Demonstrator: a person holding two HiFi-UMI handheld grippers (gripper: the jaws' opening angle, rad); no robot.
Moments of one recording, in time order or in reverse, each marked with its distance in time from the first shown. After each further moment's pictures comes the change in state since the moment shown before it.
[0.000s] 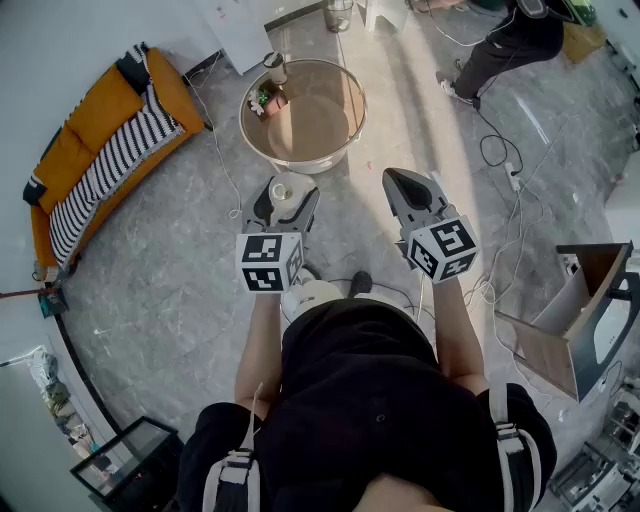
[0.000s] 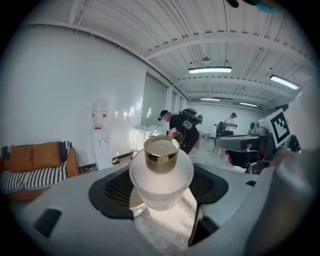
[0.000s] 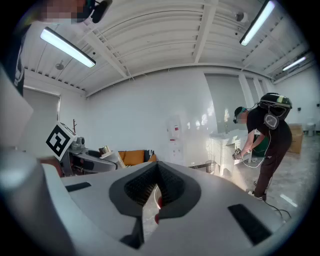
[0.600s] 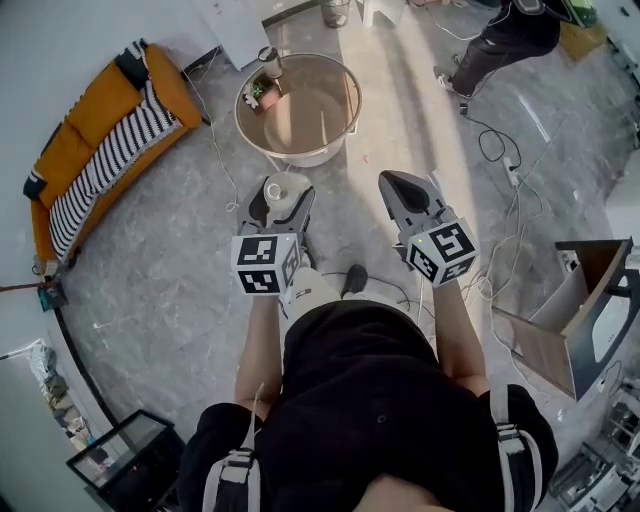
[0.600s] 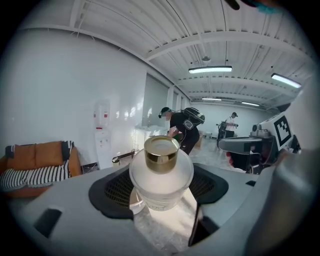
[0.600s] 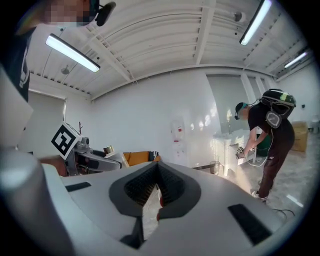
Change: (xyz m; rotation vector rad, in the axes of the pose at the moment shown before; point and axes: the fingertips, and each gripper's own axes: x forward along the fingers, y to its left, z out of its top) left arm -0.016 -0.032 -0.006 -0.006 -0.002 0.025; right arm -0.038 0.004 -0.008 0.004 -0.019 0.064
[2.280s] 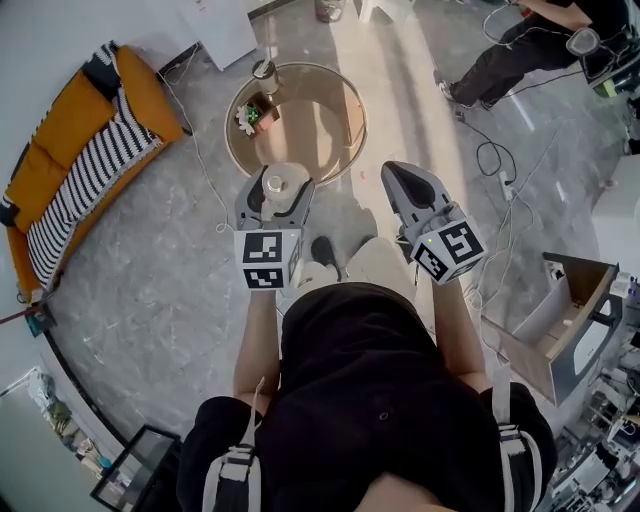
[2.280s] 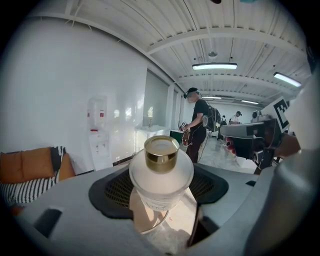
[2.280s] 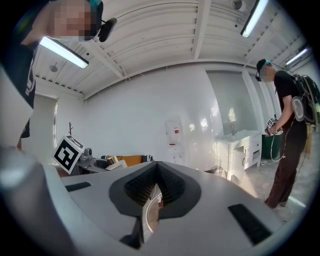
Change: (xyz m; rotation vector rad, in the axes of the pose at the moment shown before) left arm 0.189 0.158 0.055 0.035 0.012 -0.041; right arm 0.219 -0.099 0.053 0.023 -0.014 -0.031
